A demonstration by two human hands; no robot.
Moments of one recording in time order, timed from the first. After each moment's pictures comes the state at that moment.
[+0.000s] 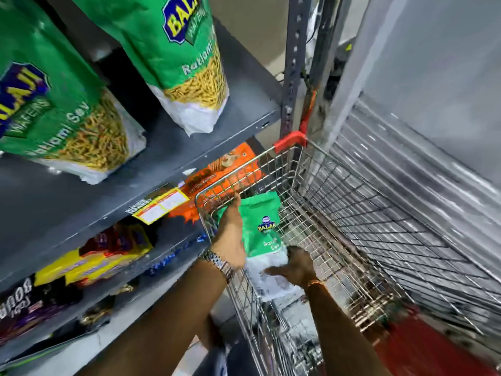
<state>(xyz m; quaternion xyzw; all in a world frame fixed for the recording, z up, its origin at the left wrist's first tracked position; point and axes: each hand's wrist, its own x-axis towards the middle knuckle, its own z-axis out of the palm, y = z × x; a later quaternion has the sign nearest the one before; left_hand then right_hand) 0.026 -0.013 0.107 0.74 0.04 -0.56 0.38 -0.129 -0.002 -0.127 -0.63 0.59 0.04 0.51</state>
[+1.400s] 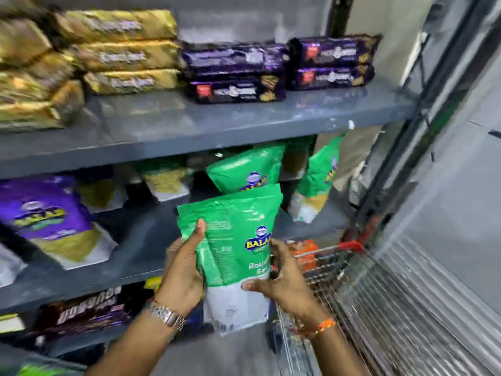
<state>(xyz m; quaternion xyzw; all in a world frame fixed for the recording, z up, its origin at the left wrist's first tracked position) 0.190 0.197 0.295 0.50 -0.02 -0.40 0.77 0.042 0.075 0.205 -0.68 0.26 -0.24 0.64</state>
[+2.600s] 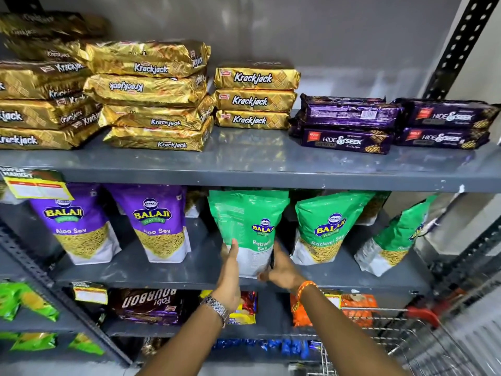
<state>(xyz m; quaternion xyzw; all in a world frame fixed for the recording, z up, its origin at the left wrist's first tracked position) 0.290 0.228 0.239 0.57 0.02 -0.30 0.76 0.240 0.085 0.193 -0.82 0.19 -0.04 0.54</state>
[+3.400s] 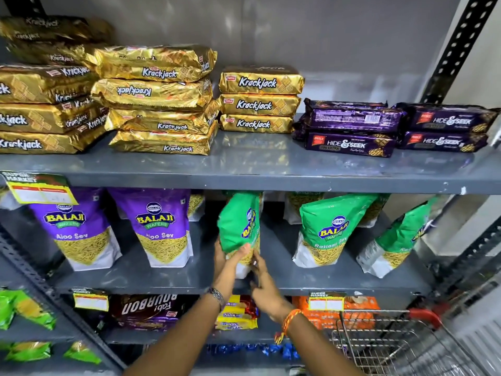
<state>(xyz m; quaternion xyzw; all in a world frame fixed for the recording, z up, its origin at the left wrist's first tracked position) 0.329 0.234 0.210 0.59 -0.10 -0.19 0.78 0.240 0.150 0.174 -0.75 0.18 -0.06 0.64</state>
